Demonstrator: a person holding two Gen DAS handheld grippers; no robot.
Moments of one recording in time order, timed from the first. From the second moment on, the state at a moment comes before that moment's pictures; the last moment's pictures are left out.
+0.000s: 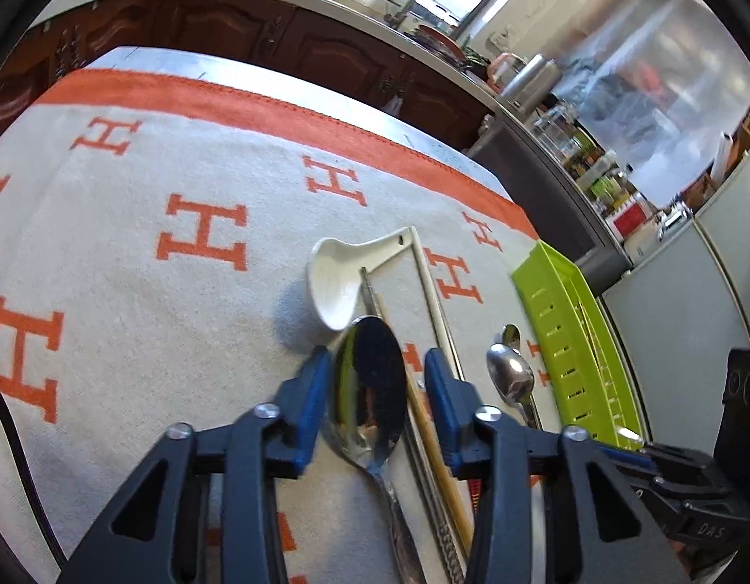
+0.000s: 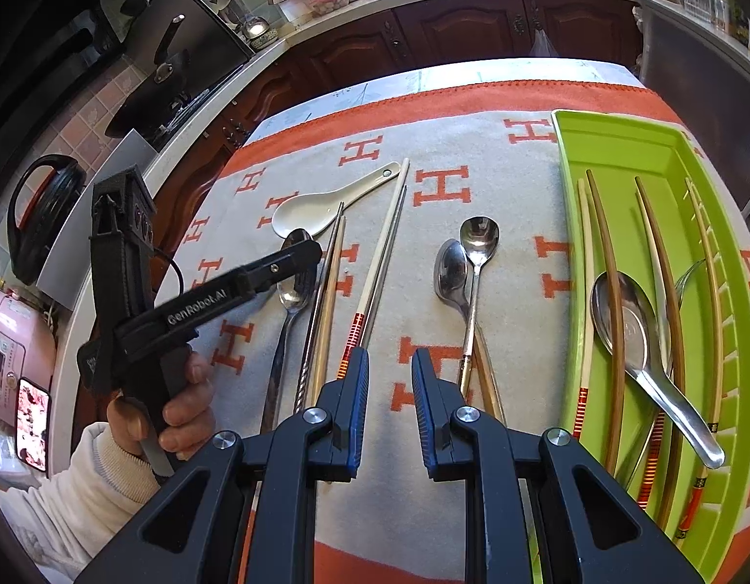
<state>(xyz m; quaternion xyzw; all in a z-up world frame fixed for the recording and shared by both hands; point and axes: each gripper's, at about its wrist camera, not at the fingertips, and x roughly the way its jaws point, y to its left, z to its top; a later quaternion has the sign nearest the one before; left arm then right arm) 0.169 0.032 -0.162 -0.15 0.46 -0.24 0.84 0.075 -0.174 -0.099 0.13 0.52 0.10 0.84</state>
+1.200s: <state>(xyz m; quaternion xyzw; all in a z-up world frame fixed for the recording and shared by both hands) 0.114 0.089 -0.089 -0.16 0.45 -0.17 0.86 0.152 -0.109 -0.071 0.15 0.45 0.15 0.87</state>
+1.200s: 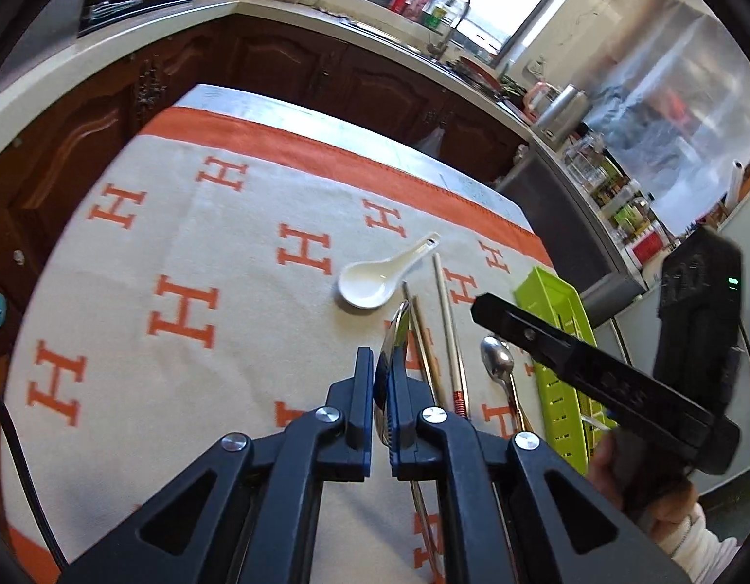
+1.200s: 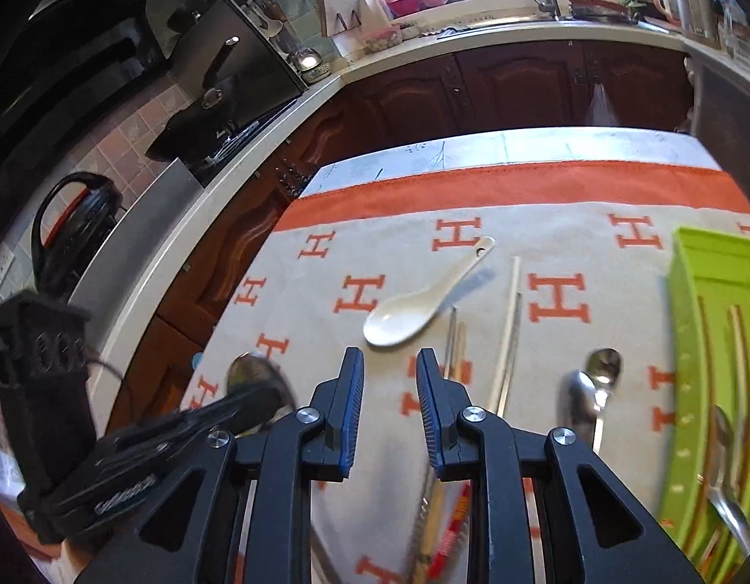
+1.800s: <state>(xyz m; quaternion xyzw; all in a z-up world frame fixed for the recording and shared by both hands) 0.123 0.124 -0.084 -0.20 0.45 -0.16 0.86 0.267 -0.131 -0.160 0.27 0.49 0.07 0.82</state>
